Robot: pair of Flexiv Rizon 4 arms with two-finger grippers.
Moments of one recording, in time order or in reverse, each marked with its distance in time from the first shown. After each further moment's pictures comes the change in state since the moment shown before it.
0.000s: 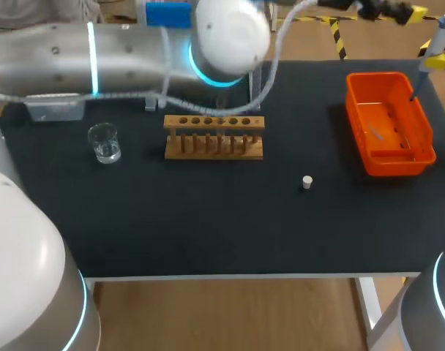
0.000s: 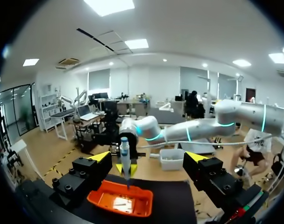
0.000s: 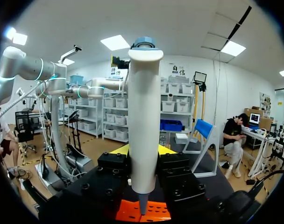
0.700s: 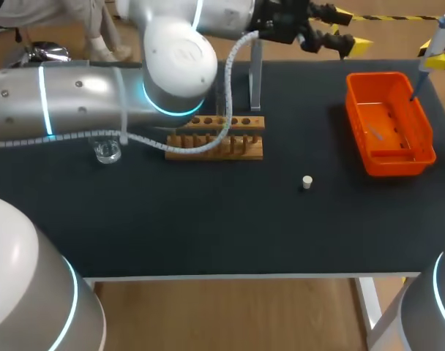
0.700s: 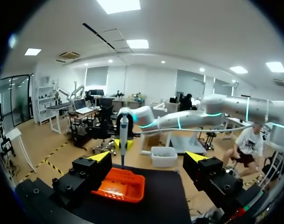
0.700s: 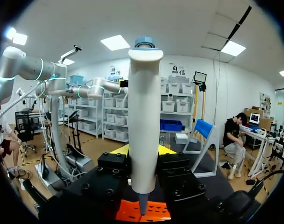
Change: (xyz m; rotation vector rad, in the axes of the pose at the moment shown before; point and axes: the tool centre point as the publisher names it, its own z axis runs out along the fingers) left arm -0.003 0.062 -0.057 0.009 0.086 -0.059; right arm 0.000 0.000 0.000 0.000 0.000 0.000
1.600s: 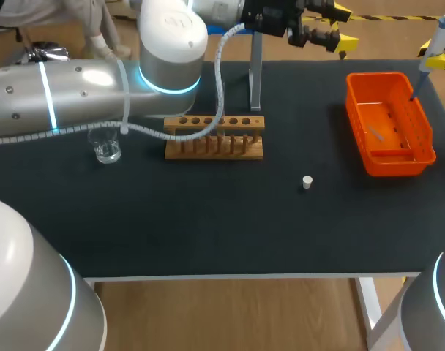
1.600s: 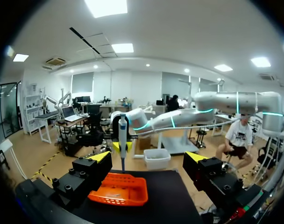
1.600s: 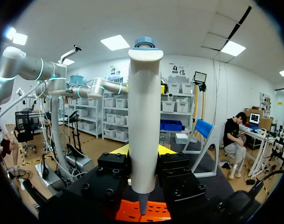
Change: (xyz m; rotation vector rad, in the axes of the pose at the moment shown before) left arm -0.024 0.010 0.000 0.041 0.106 0.069; right arm 0.000 0.000 0.000 0.000 0.000 0.000
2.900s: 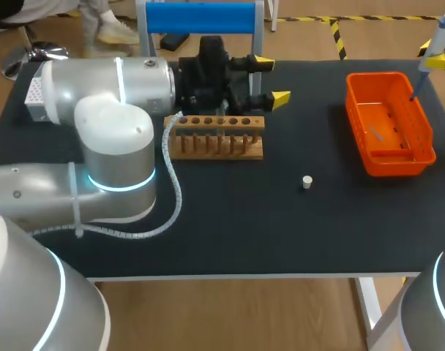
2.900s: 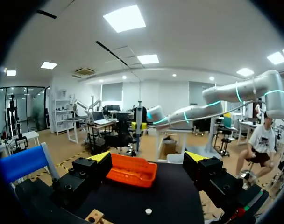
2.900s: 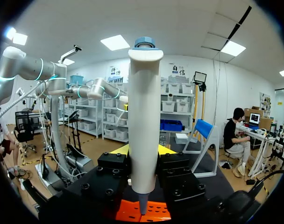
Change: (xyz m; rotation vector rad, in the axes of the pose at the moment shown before) left arm 0.052 0.092 -0.098 0.115 -0.292 -0.017; right arm 0.000 0.000 0.000 0.000 0.000 0.000
